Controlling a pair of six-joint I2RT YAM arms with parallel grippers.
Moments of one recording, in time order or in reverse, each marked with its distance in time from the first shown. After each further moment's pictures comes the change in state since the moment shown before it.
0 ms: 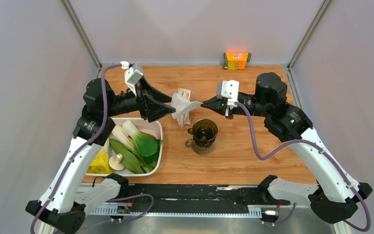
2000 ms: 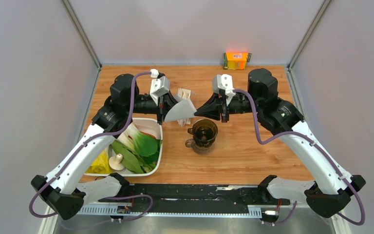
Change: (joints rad) left arm -0.204 0.122 0.038 -0.040 0.091 0.402; right arm -0.012 0.068 0.007 0.032 -0.223 0.226
